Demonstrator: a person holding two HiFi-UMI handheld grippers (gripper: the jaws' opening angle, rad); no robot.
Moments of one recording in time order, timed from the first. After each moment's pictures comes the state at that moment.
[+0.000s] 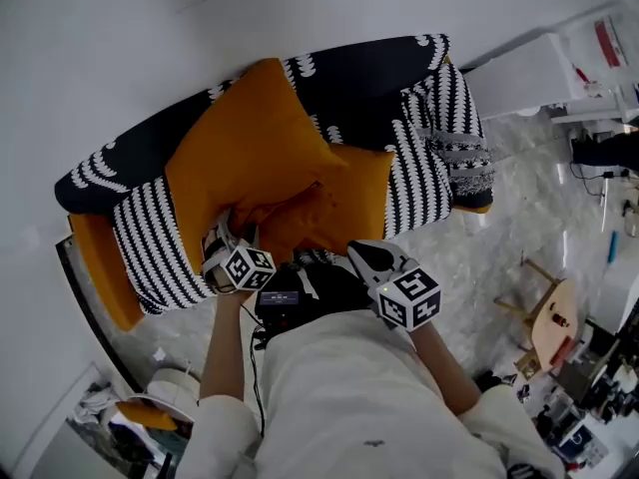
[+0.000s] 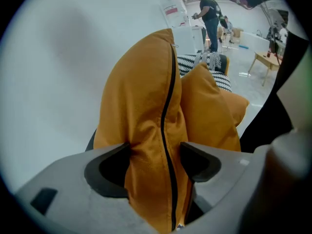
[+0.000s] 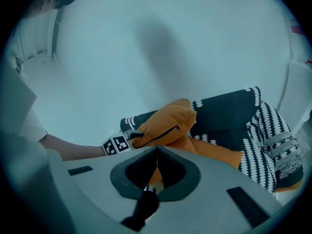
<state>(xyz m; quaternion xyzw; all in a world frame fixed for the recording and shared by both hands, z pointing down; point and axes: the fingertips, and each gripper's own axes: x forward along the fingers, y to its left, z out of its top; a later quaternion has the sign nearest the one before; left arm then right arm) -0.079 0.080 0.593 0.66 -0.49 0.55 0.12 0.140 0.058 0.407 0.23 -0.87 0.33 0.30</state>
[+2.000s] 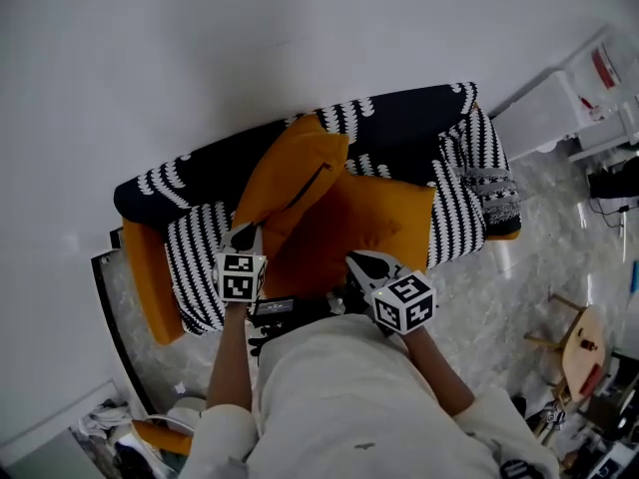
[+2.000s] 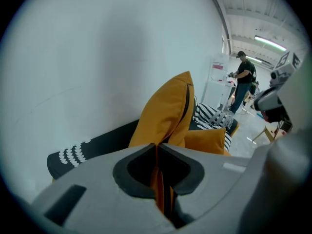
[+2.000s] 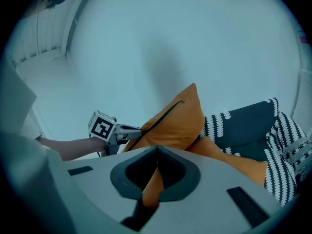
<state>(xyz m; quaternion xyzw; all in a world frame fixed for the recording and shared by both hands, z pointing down) -0.217 0.122 0.435 0.69 -0.62 0.28 0.26 -0.010 0.130 0.363 0.22 -0.90 0.29 0.23</state>
